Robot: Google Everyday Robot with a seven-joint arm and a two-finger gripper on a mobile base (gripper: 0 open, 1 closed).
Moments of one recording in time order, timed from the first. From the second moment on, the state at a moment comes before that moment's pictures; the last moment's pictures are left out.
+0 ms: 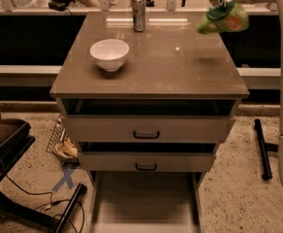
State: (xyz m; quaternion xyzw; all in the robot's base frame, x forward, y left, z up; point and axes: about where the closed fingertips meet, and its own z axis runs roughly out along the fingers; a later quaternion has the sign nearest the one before) arm 0.777 -0.244 1.038 -0.11 0.81 0.08 0.57
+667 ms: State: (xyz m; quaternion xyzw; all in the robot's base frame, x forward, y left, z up) arm 0.778 -0.243 1.037 -0.11 0.81 0.08 0.57
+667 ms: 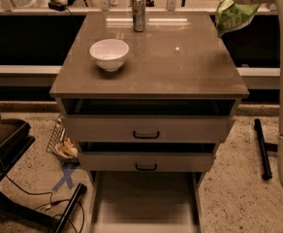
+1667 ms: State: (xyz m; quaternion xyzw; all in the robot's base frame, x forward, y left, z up) arm 0.782 -0.207 1.040 -0.15 0.80 0.11 0.57
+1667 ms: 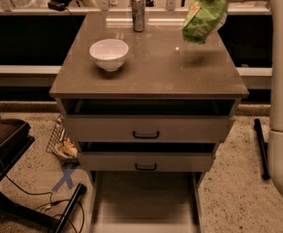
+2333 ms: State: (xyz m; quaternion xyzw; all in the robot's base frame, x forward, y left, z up) arm 0.760 -0.027 1.070 -0.36 0.72 0.24 0.54
